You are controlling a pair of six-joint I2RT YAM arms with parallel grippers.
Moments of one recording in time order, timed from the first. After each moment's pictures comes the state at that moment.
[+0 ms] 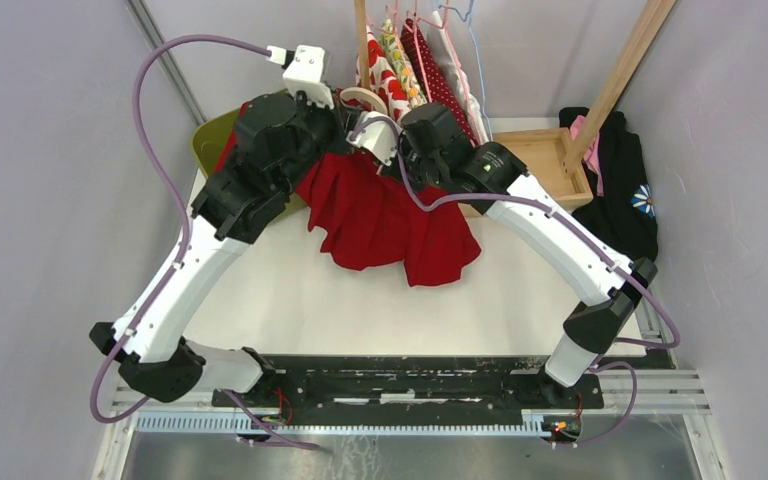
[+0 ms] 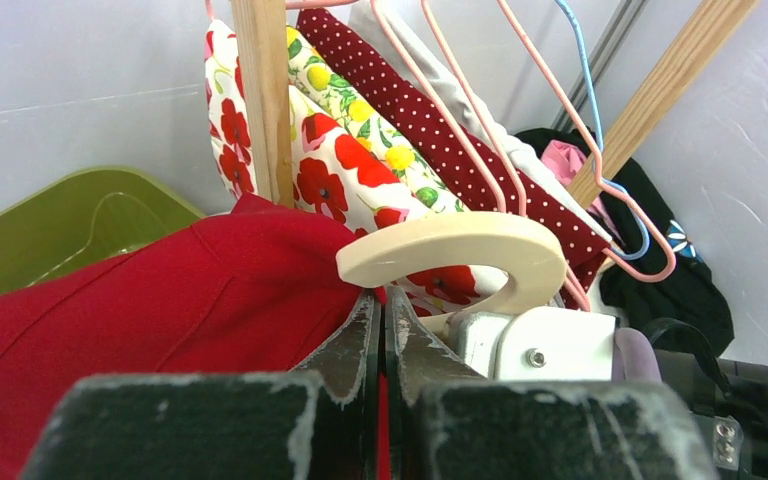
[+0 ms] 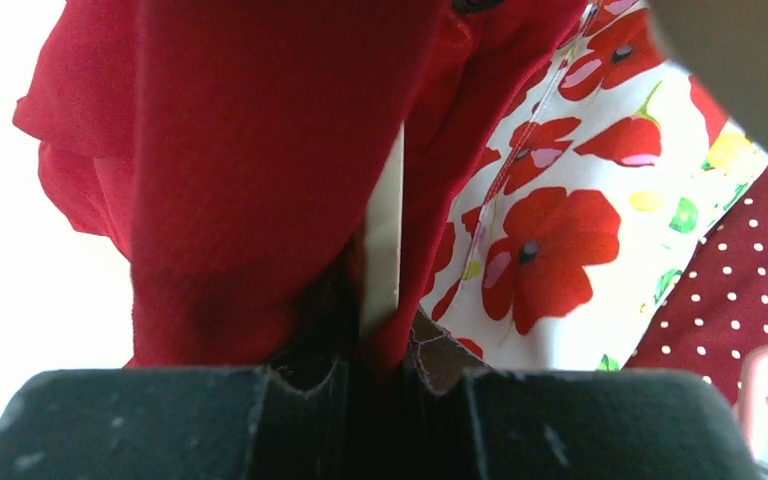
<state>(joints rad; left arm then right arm) -0.70 1.36 1.79 -0.49 -0.26 -0.16 0.82 1.69 1.95 -0.83 0.11 -0.49</state>
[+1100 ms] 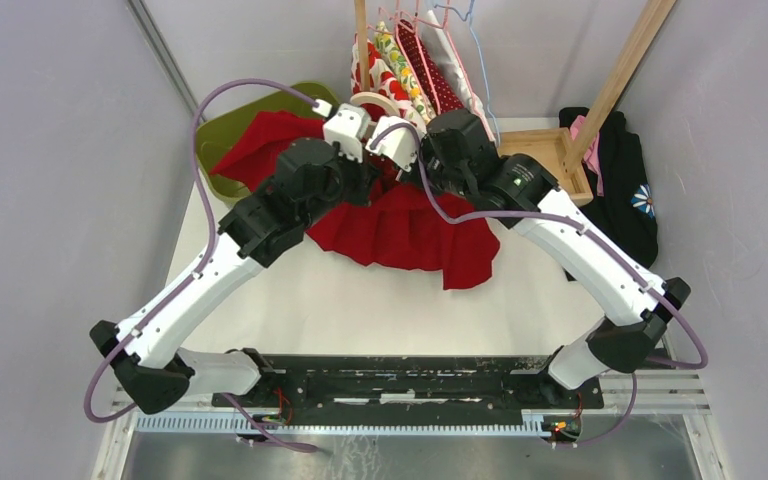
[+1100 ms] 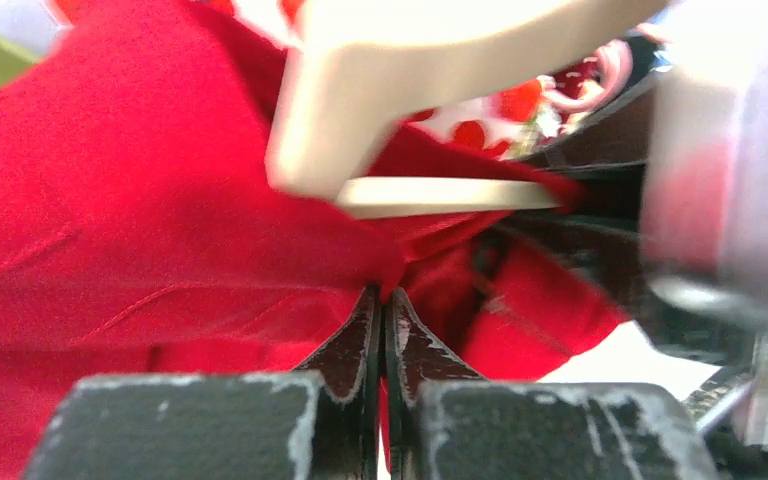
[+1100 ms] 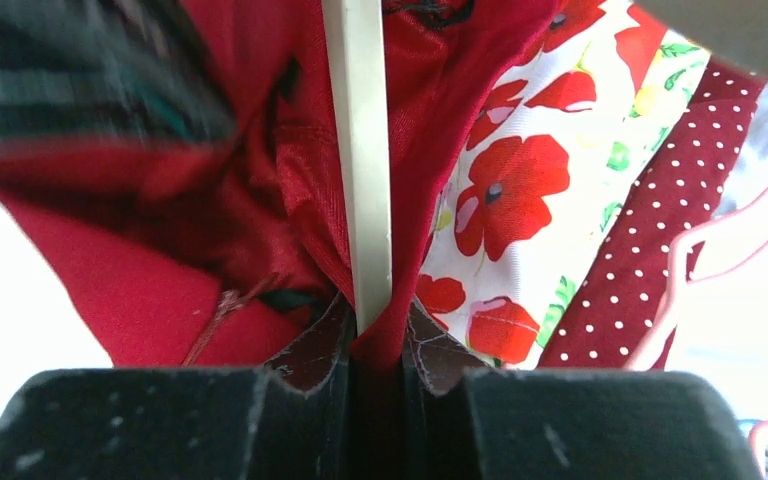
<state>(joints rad) -0.76 1.25 1.47 -0.51 -0.20 -0.19 0.82 1.54 1.83 -0.81 0.15 -0.55</state>
